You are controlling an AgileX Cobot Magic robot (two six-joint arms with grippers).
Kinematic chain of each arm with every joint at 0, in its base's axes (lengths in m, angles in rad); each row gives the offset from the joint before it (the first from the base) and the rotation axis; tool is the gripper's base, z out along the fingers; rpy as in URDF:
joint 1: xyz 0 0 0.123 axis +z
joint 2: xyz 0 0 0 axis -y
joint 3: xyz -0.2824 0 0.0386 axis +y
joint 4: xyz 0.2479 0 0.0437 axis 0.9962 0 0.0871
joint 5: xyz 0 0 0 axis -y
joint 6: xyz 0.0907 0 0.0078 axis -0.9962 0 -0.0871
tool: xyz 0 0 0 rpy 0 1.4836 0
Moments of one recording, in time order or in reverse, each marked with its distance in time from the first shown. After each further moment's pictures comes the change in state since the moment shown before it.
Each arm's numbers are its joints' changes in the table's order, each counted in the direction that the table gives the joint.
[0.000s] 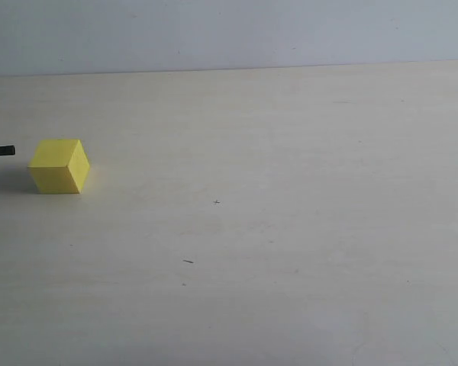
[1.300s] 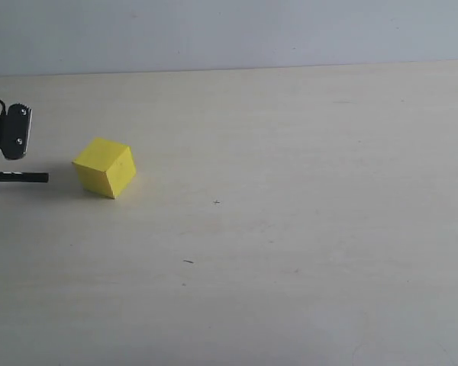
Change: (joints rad) left arm -0.181 -0.010 0.000 0.010 -0.201 0.049; right arm 0.000 0.000 0.000 0.000 0.000 0.000
